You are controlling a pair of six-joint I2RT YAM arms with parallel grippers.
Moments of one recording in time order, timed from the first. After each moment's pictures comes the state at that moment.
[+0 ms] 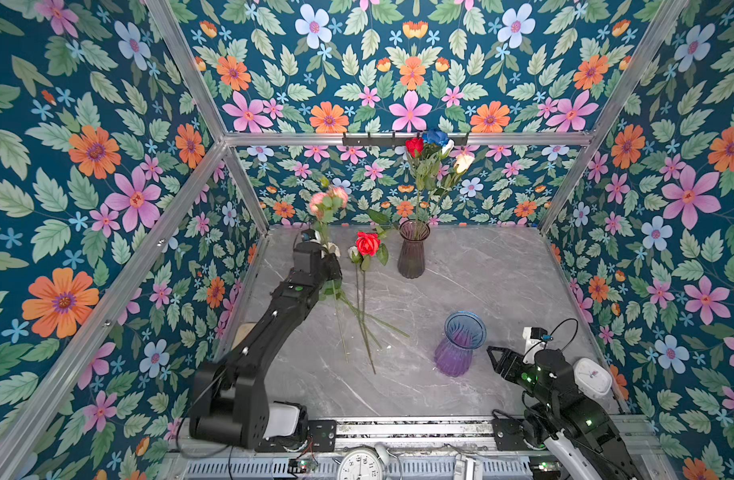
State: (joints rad) left arm -0.23 1.24 0.96 -0.11 -0.06 -0.39; right arm 0.40 0.10 0.28 -0.75 -0.03 0.77
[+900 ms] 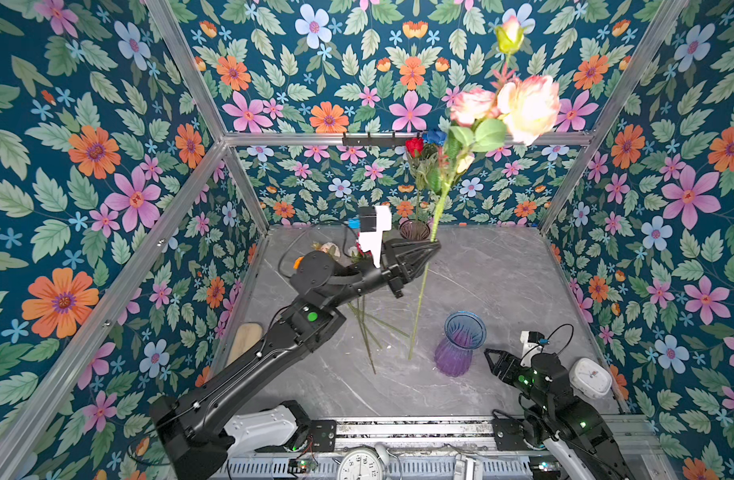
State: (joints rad) left arm -0.90 1.19 1.24 0.40 0.45 -0.48; right arm 0.40 0.02 0.20 -0.74 -0.05 0.81
